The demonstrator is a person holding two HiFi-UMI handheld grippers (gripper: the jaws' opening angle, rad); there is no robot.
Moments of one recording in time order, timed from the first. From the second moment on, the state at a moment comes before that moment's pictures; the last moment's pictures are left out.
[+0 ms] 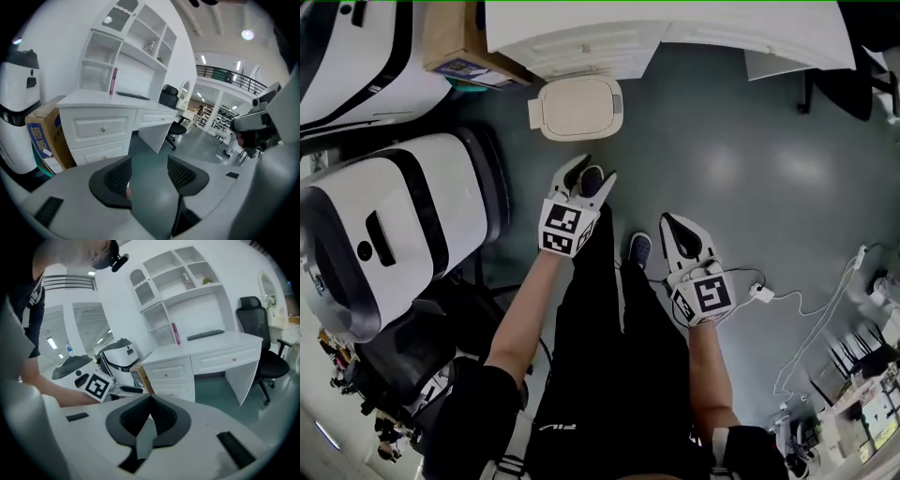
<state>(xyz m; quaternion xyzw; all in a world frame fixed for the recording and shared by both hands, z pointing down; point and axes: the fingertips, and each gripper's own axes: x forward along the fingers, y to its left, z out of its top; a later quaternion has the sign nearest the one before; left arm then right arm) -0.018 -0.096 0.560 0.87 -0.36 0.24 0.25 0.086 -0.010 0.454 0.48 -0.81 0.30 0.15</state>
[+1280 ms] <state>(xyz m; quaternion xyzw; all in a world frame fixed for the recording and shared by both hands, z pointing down) -0.036 0.244 0.213 0.85 -0.49 0.11 0.13 0.121 0.221 0.217 0.44 -0.88 0.15 0.08</state>
